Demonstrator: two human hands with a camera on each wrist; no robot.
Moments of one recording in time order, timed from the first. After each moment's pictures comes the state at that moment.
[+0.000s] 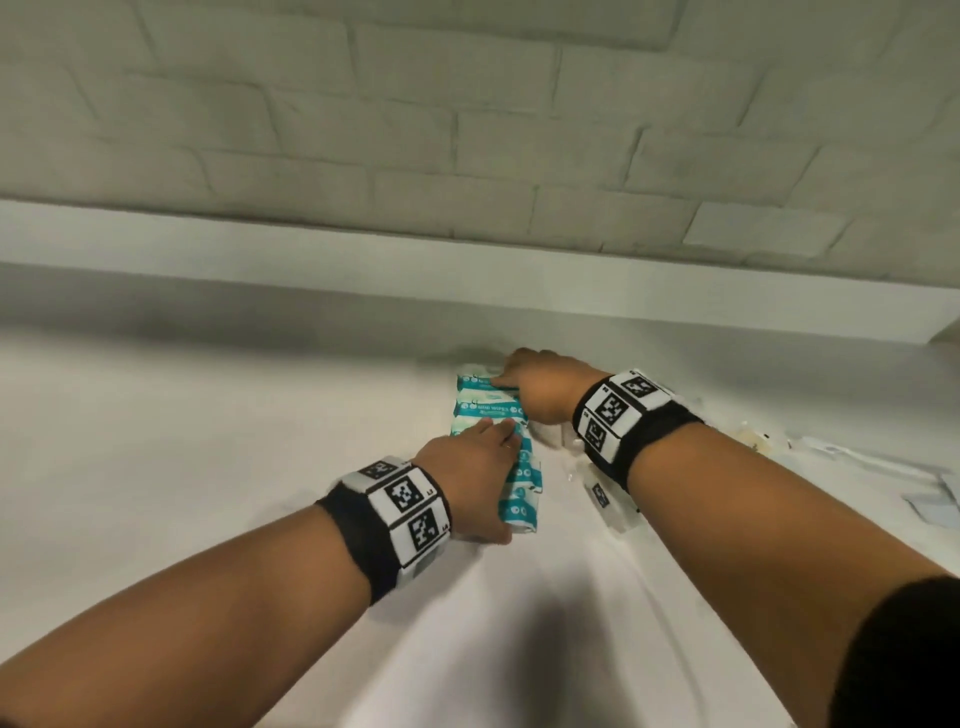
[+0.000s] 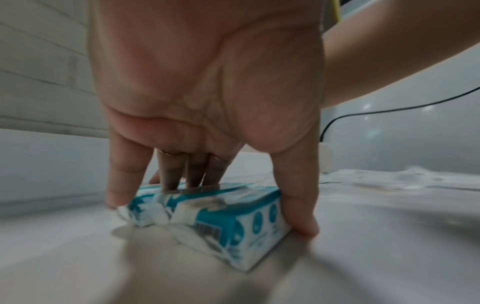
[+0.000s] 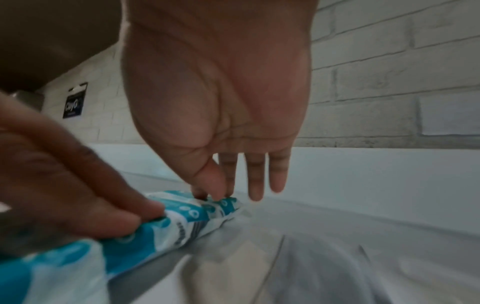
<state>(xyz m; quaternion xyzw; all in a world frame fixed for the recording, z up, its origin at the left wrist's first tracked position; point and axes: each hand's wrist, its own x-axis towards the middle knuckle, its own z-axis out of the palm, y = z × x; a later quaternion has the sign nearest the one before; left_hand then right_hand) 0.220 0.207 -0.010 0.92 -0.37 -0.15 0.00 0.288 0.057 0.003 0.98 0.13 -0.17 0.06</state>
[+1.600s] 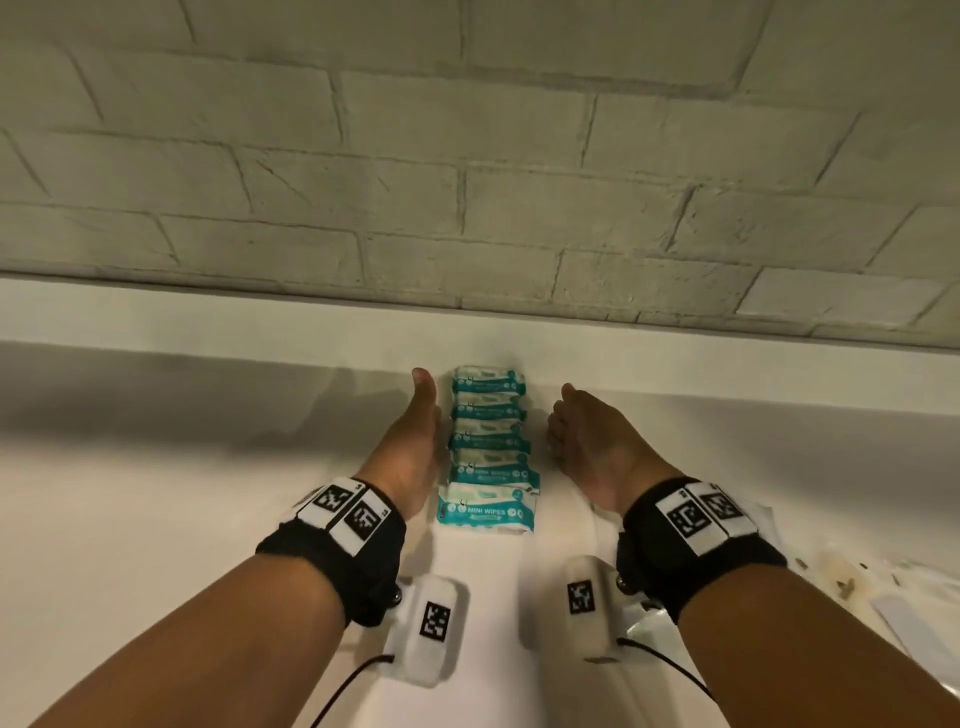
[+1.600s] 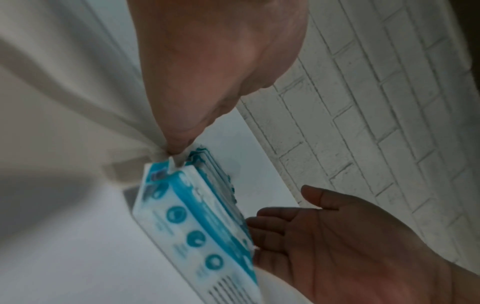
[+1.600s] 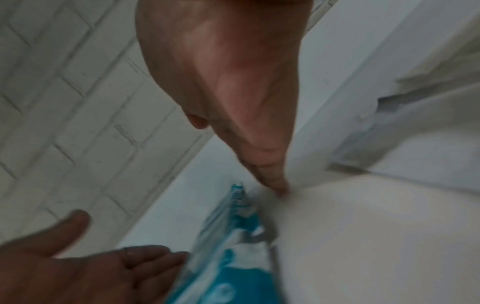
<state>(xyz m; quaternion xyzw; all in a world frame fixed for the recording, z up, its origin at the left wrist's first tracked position) 0.381 0.208 -0.012 0.62 0.07 -0.26 0.74 0.361 0.029 -0.019 0.58 -0.27 -0.11 -0.76</state>
